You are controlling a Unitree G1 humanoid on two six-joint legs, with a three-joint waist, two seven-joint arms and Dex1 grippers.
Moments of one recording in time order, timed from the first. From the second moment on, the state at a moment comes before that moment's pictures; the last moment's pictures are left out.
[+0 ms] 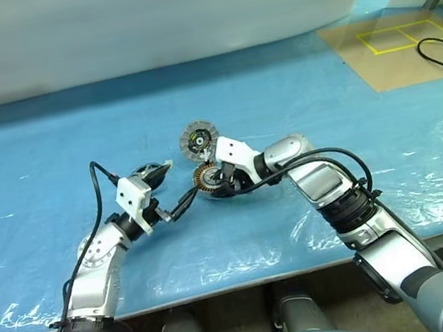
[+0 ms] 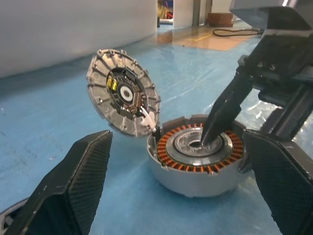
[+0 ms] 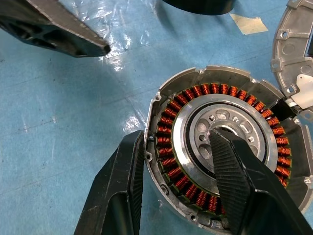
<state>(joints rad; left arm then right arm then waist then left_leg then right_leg) -0.09 0.38 0.00 -0.01 -0.33 -0.05 -0.79 -0.68 -0.28 0.39 0.07 -0.17 0.74 1.11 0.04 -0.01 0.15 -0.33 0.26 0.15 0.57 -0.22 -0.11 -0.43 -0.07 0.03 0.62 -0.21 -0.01</state>
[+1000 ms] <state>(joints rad) -0.04 0.41 -0.01 -0.03 -0.33 -0.02 -0.81 -0.60 -0.39 0.41 -0.13 0.00 0.86 1.01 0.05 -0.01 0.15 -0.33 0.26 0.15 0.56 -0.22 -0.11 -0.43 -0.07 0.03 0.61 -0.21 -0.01</state>
